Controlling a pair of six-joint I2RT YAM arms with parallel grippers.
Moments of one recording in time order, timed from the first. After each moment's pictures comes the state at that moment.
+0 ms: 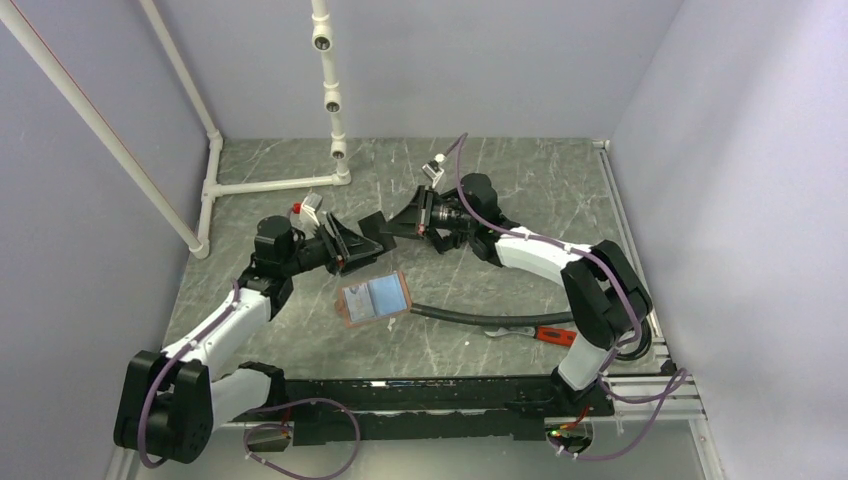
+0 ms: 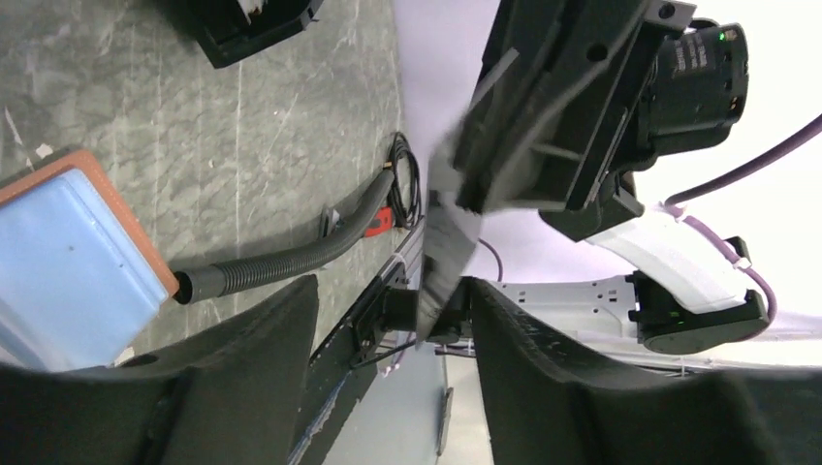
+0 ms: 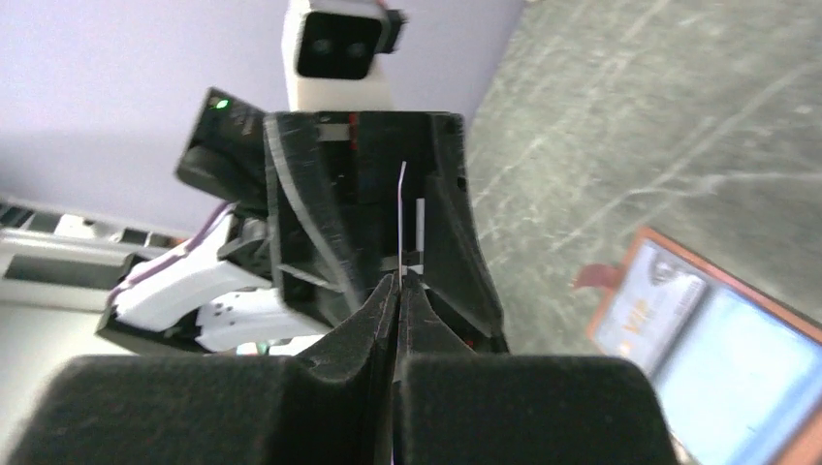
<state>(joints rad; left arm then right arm) -0.24 1.09 0.52 0.29 0.79 -1.10 0.58 1.70 1.02 0.53 -0.79 1.09</state>
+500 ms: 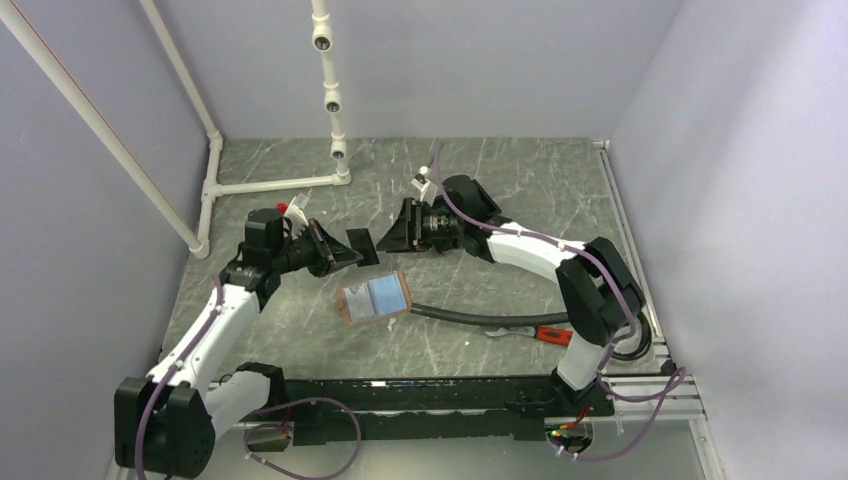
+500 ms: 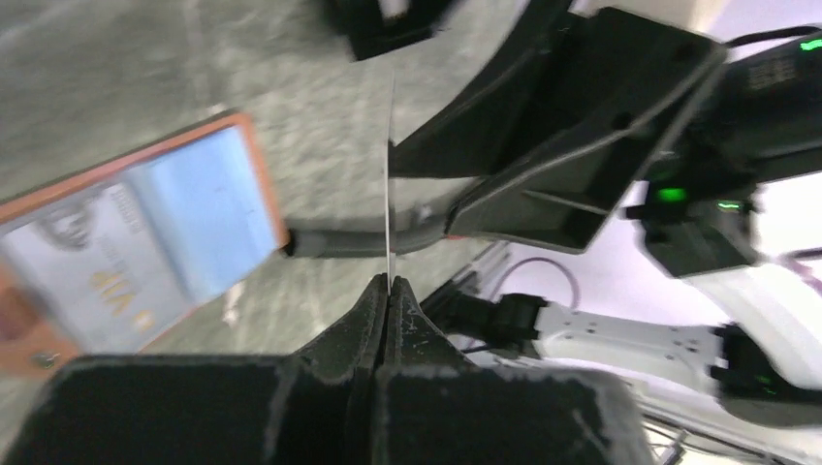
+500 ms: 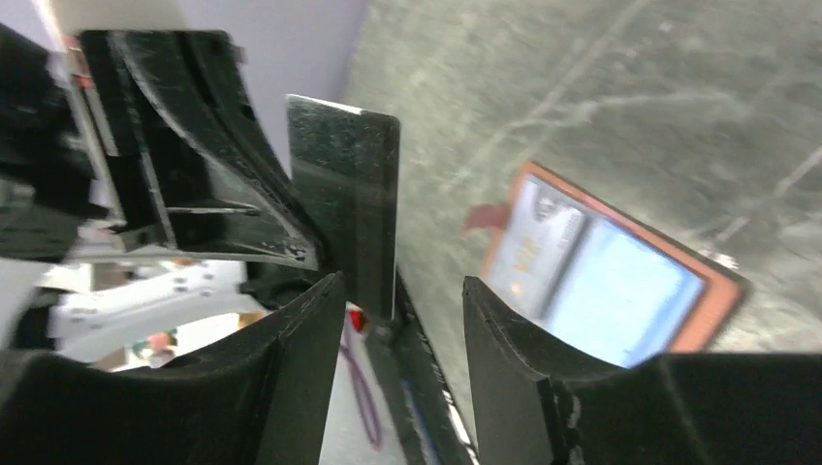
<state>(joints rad) -0.18 1.00 0.63 -0.10 0.70 -0.94 0.64 1.72 1.06 0.29 -0.75 0.89</state>
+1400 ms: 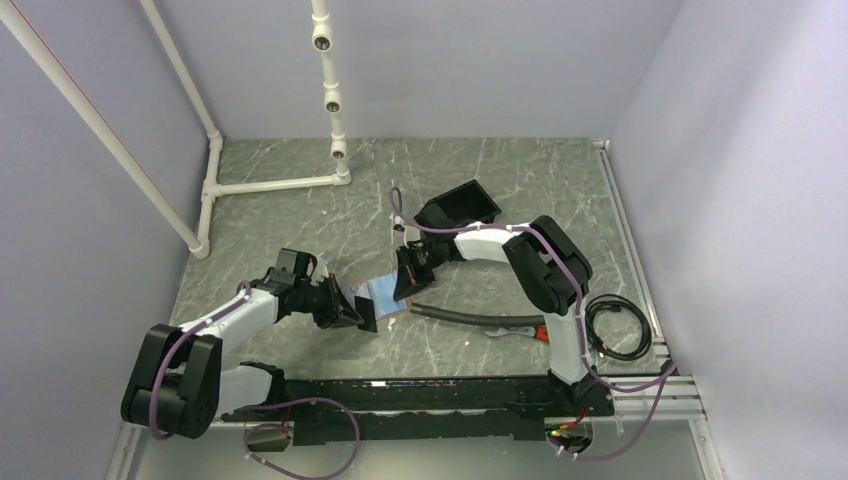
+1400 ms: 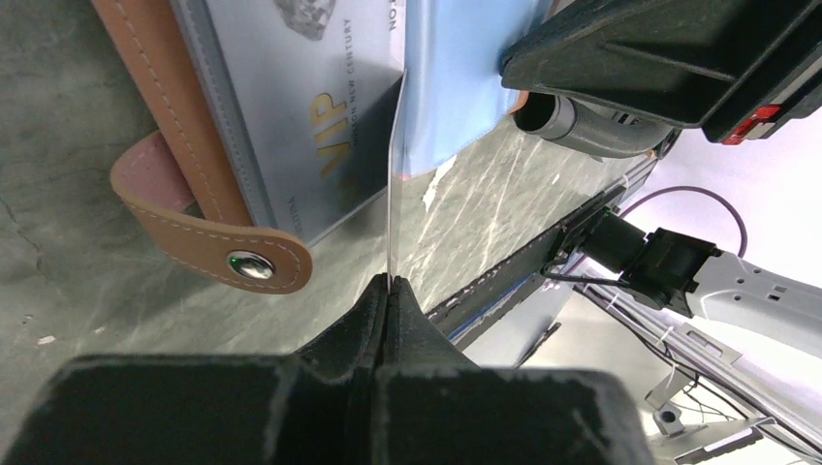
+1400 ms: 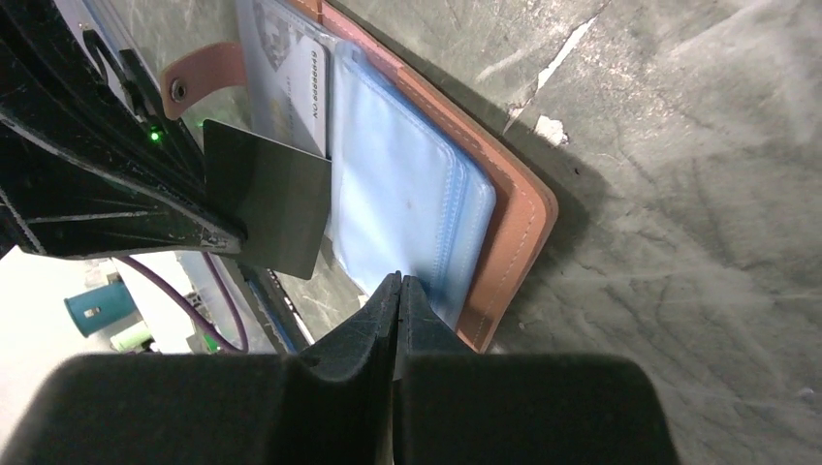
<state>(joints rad) -0.25 1.21 0.44 -0.30 0.65 -0.72 0.68 2.05 1.23 -0.24 -0.74 0.43</state>
